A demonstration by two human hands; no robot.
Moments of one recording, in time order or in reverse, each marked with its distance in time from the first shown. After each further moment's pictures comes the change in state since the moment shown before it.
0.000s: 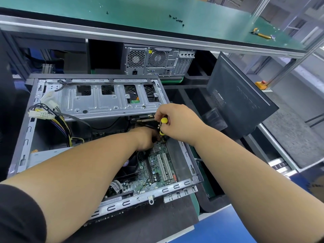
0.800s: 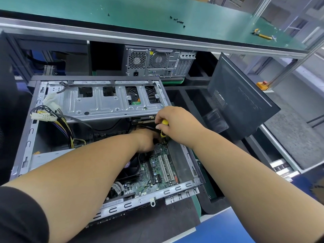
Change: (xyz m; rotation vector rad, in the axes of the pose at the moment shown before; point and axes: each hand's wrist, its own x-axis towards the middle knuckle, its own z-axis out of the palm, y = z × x) left_hand -0.001 0.000 -0.001 0.026 -0.056 0.003; right_hand 0.004 -0.005 0.004 -0.083 -0.068 -0.020
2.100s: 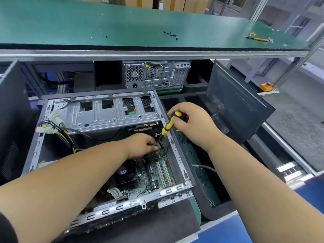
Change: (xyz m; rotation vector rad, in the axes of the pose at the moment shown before) left_hand -0.030 0.008 -0.013 -0.205 0.126 0.097; right_hand -0.038 0.037 -0.031 0.421 0.330 0.066
